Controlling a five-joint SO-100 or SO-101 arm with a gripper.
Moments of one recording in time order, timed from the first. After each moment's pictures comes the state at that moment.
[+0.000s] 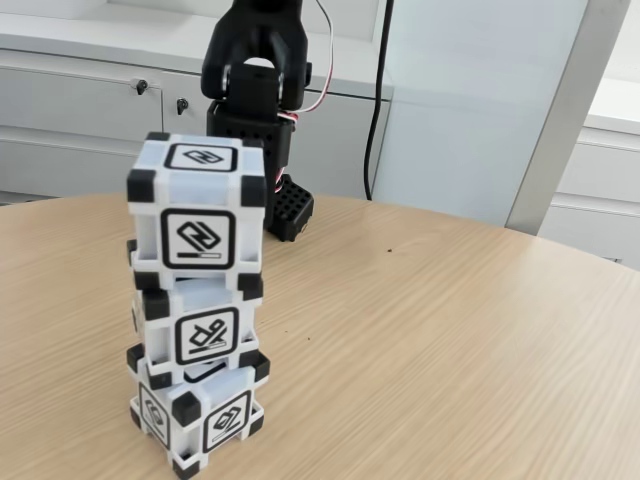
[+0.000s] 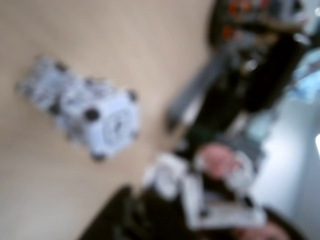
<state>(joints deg) 25.8 151.8 99.4 85.7 -1.2</state>
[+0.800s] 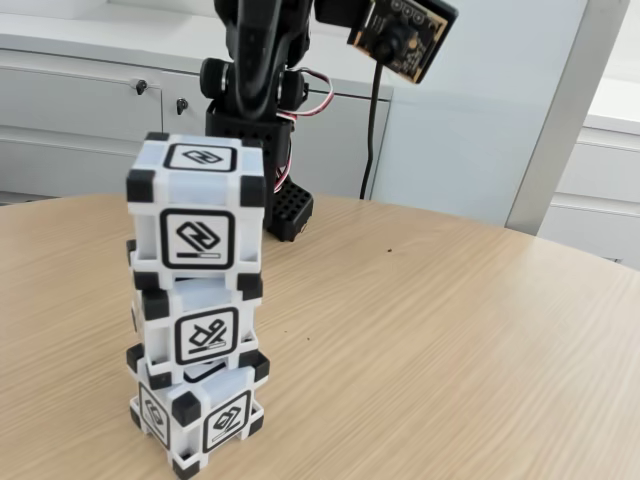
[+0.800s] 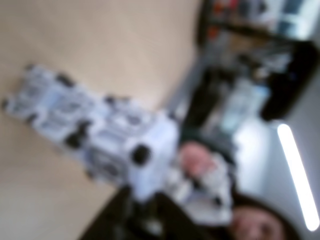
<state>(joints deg) 26.3 184.7 135.2 74.2 -2.8</state>
